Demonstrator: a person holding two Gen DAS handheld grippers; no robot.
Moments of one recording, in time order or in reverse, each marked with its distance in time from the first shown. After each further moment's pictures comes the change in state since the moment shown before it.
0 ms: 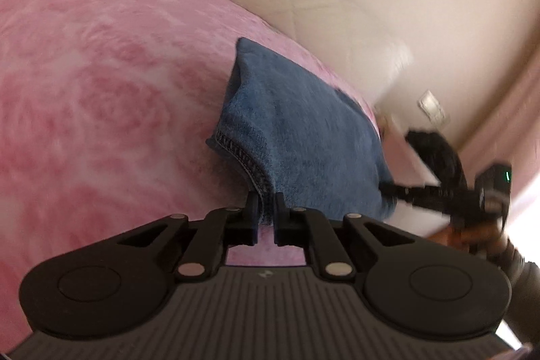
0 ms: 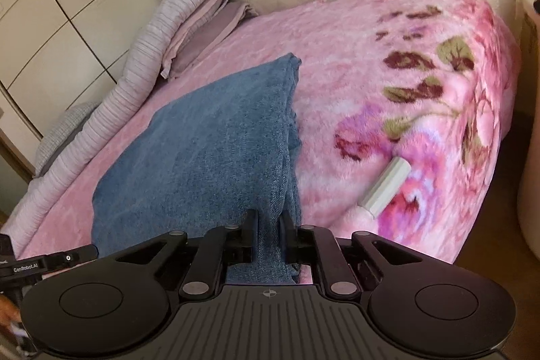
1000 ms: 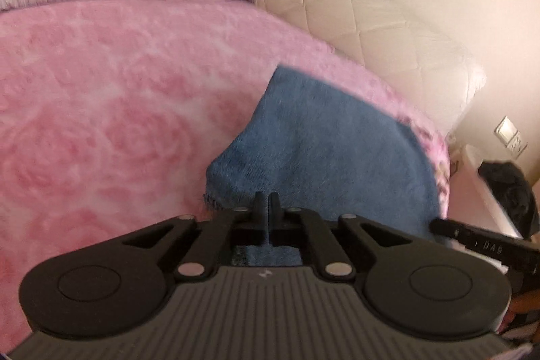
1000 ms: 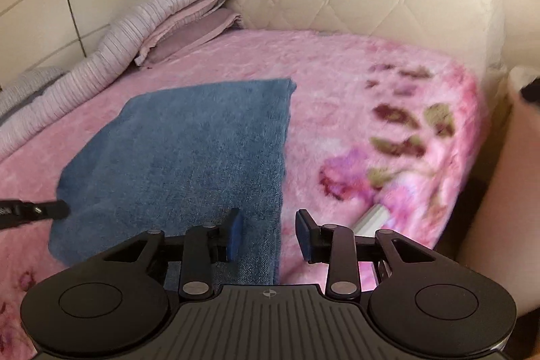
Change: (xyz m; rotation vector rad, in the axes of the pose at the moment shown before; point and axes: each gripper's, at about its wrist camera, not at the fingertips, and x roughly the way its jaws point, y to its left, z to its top) left arm 0.013 -0.069 0.006 -0.100 -0.174 0.344; right arm -0.001 0.055 -0.007 -0.250 -0.118 -0.263
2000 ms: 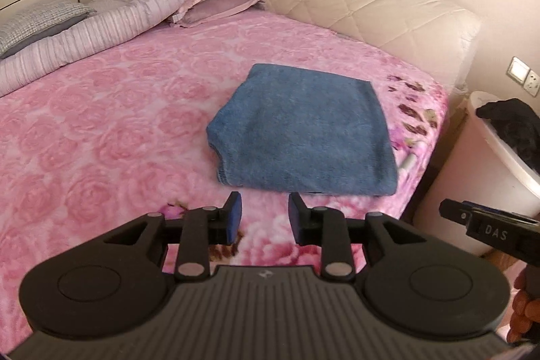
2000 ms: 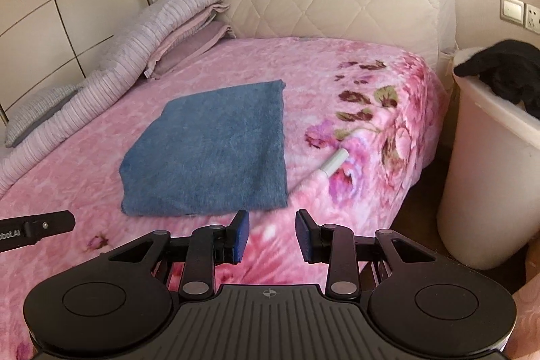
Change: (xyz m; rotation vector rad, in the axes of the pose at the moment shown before) left arm -0.137 -0.117 -0.047 0.200 0.047 0.228; right arm -0.132 0.012 -0.035 0.117 0.042 -0.002
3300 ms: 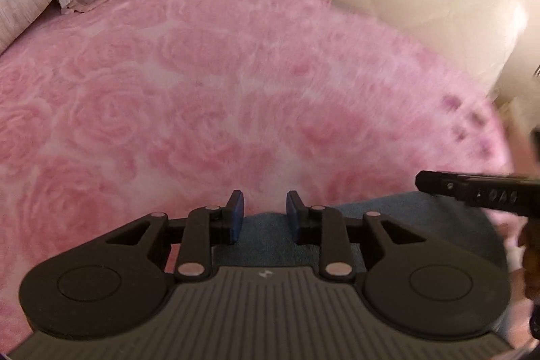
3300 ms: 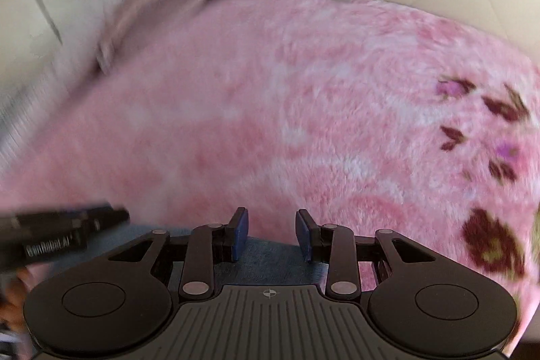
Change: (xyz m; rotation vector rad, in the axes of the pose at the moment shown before) left arm 0.325 0.036 0.194 0.008 0.186 -0.225; right arm 0.298 -0.033 0.187 0.091 0.168 0.112
